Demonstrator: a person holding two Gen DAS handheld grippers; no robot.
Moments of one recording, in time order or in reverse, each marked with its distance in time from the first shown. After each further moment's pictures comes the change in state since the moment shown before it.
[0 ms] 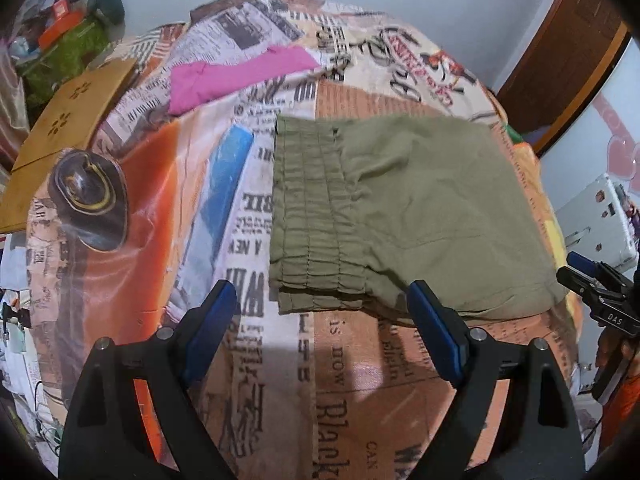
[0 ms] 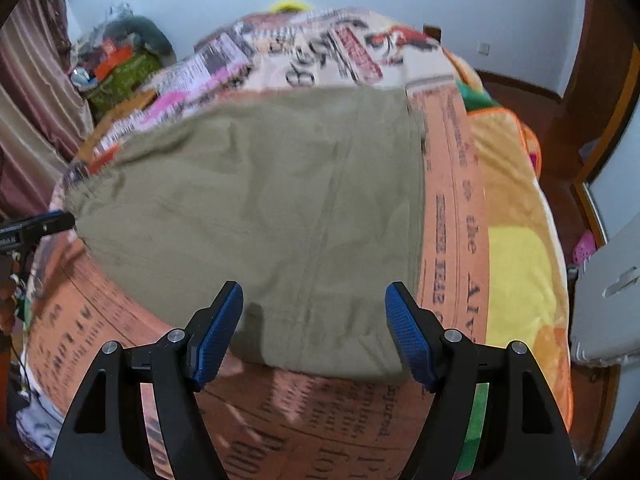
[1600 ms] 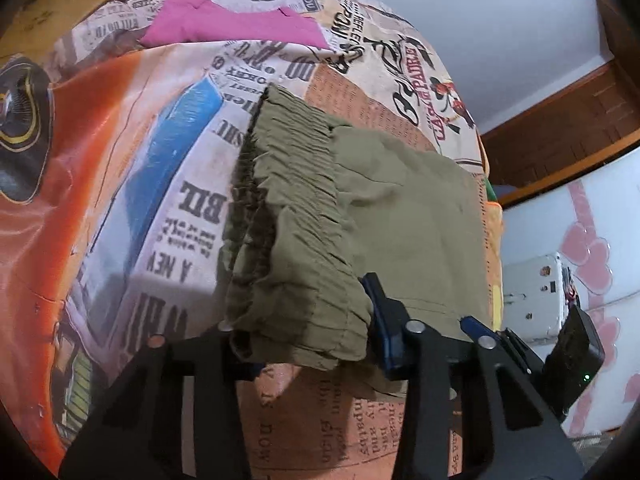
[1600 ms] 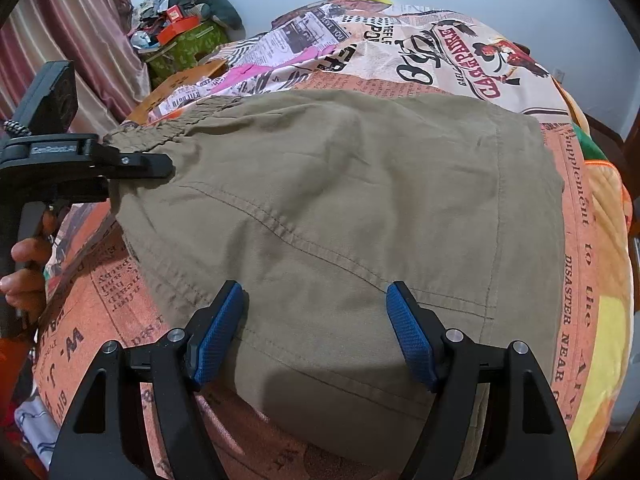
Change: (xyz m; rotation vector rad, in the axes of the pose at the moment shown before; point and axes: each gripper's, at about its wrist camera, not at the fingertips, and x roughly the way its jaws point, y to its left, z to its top) left arm 0.063 0.017 0.027 -0.300 0.074 -0.235; right arm 0.060 0.068 0.018 -0.172 0.039 0.167
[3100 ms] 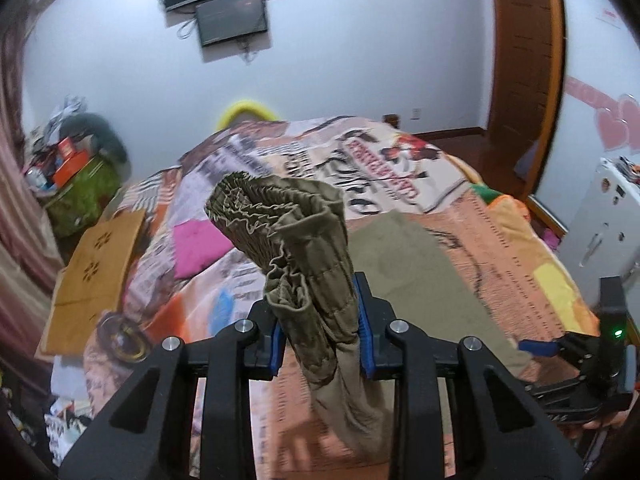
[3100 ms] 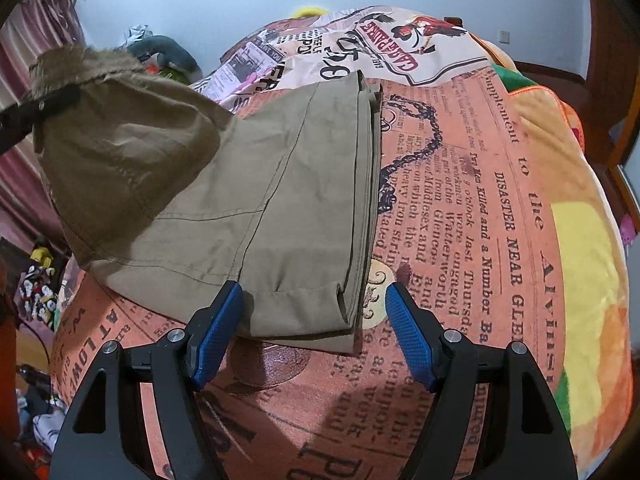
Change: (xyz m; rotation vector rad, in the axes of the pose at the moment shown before) left arm -0.080 -0.157 -0.032 0.608 -0.423 0.332; right arm -0.037 -0.045 -0.045 0.234 -0.084 -0.016
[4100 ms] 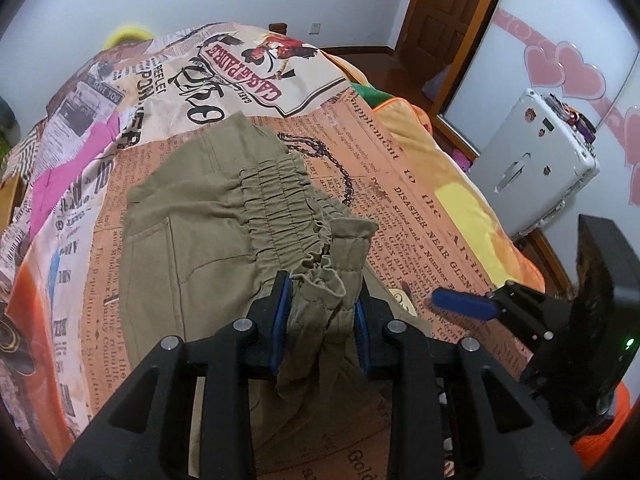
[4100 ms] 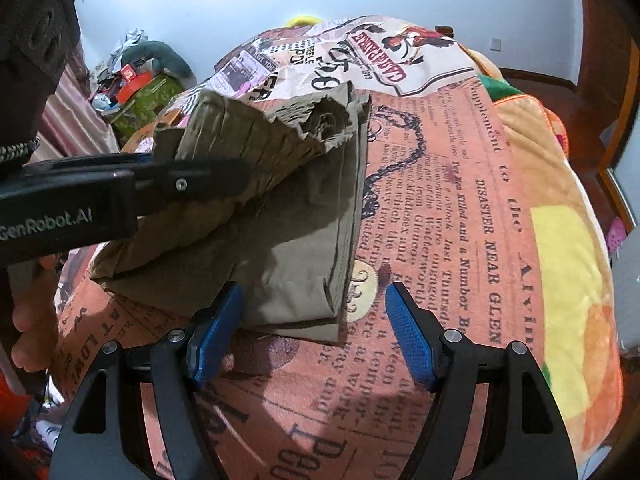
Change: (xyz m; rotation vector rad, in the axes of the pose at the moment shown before) left arm 0.077 -0.106 -0.024 0.070 0.325 -0.361; right arm -0.022 0.003 -0.005 0.003 -0.030 -0.037
